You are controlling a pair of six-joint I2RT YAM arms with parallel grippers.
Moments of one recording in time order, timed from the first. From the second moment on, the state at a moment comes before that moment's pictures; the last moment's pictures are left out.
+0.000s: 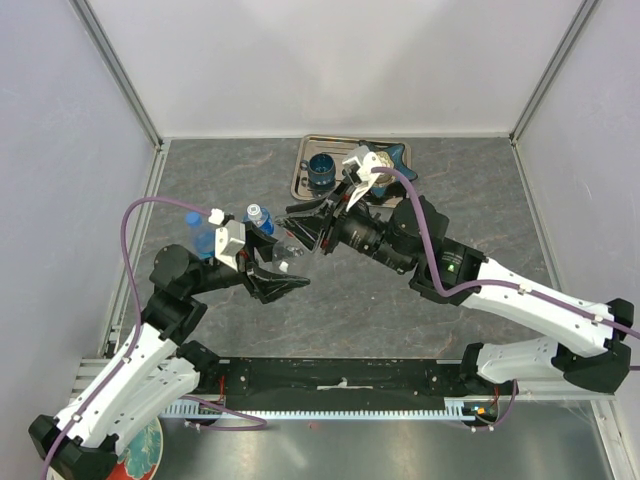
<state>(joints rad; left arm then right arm) -0.54 0.65 0.63 0.26 0.82 -0.30 1.14 1.23 1.34 0.03 0.06 0.37</state>
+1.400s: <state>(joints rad) -0.50 0.68 0.63 0.05 0.87 -0.10 1.44 1.50 1.72 -0.52 0.84 0.42</state>
